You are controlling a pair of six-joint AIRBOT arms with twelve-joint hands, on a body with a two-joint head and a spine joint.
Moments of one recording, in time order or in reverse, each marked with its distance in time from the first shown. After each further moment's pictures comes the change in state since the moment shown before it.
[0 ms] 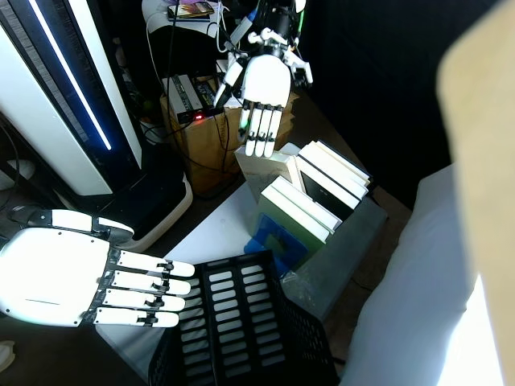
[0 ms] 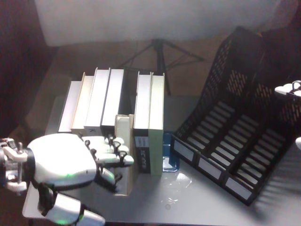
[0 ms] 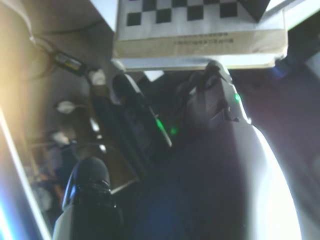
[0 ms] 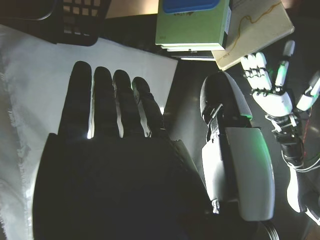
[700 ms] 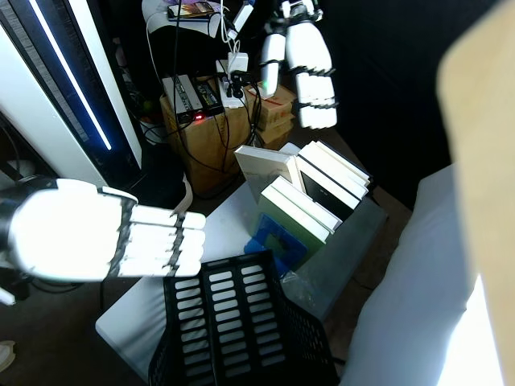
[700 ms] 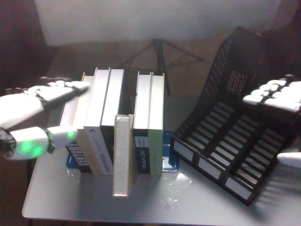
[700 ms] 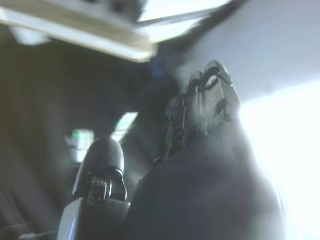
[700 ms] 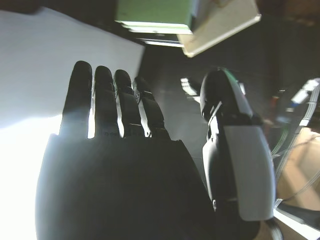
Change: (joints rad) left arm 0.187 0.089 -0.005 -0.772 -0.320 0.001; right arm 0.140 0.013 -0.056 -0.276 -0.072 0.000
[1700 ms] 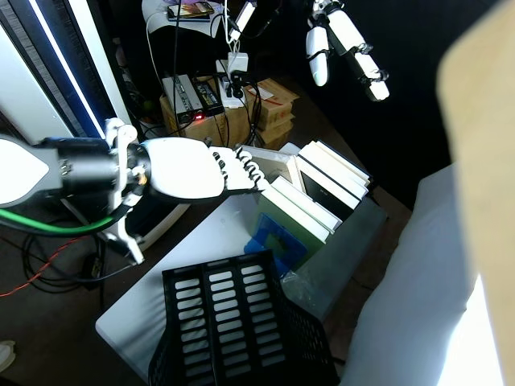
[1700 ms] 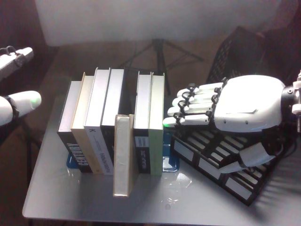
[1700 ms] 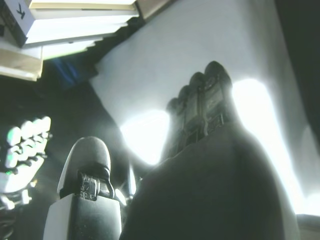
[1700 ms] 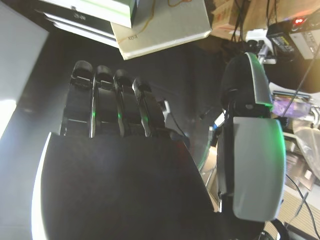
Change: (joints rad) left arm 0.066 -0.009 0.094 -0.285 -0.100 0.000; right arm 0.407 -0.246 0.129 -0.872 -0.333 0.425
